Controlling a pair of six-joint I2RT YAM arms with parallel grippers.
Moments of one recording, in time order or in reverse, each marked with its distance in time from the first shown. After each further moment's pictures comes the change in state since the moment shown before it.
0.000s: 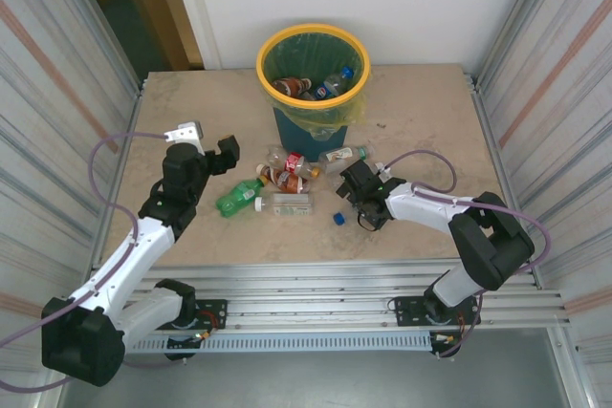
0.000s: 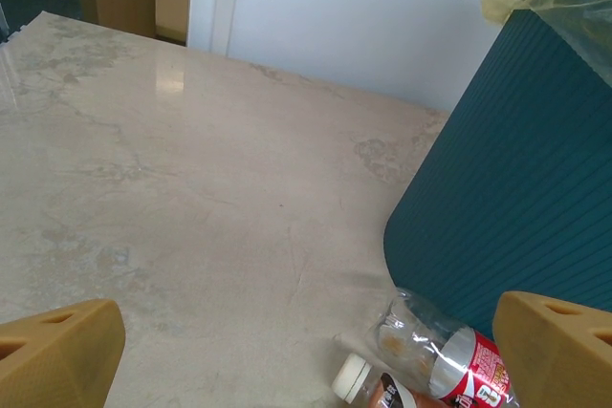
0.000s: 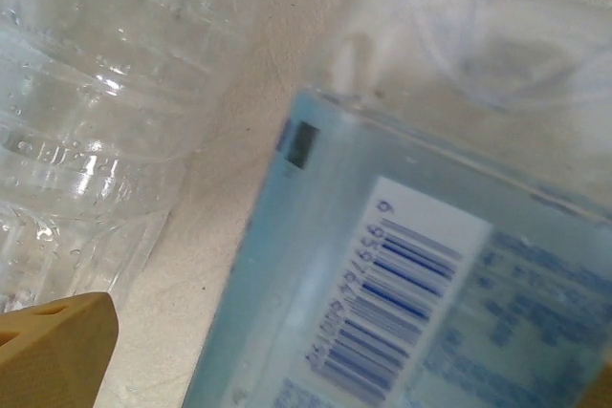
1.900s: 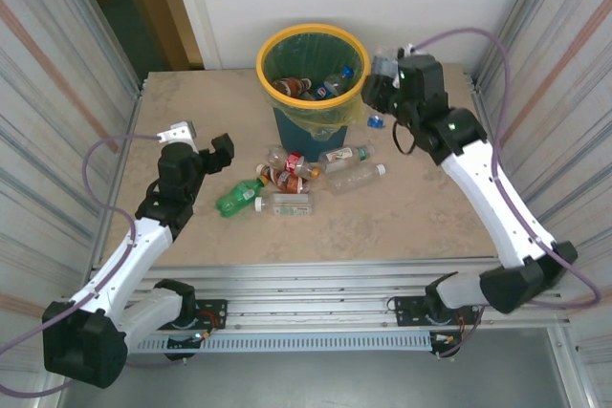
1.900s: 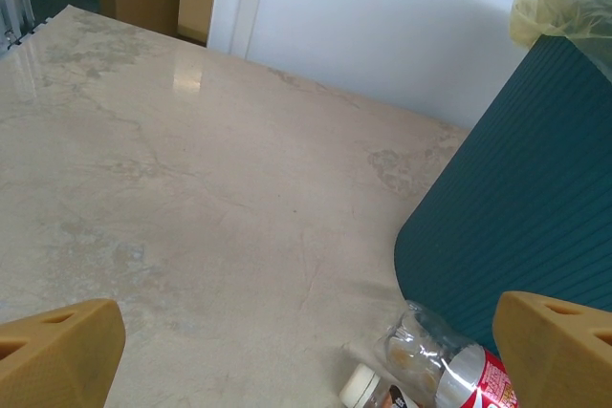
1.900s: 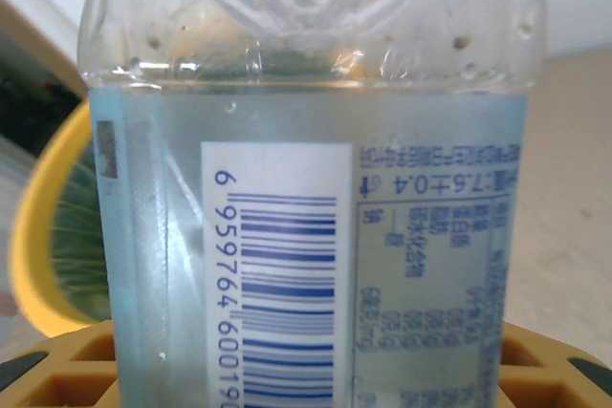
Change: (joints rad) left arm 0.038 -0.011 0.000 -0.012 0.003 -0.037; right arm -0.196 -0.123 0.858 -0.262 -0.087 -0.838
